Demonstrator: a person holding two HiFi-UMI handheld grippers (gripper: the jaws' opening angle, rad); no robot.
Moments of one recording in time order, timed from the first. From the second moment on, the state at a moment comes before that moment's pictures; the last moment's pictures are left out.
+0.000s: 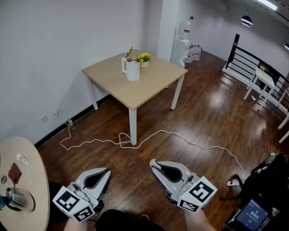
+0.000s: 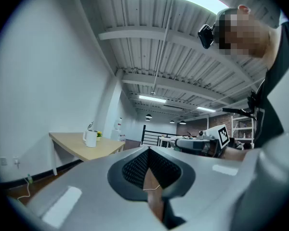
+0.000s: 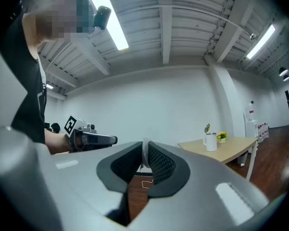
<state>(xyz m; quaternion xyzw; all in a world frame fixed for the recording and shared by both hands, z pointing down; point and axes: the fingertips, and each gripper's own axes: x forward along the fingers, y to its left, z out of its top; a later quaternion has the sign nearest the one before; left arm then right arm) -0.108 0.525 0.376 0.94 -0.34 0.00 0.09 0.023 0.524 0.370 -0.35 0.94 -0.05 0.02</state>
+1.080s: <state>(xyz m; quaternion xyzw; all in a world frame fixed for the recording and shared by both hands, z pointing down) -0.163 0.238 0.379 0.95 -0.28 -0.04 0.10 -0.020 0.241 0.360 -0.42 0.91 -0.04 0.00</state>
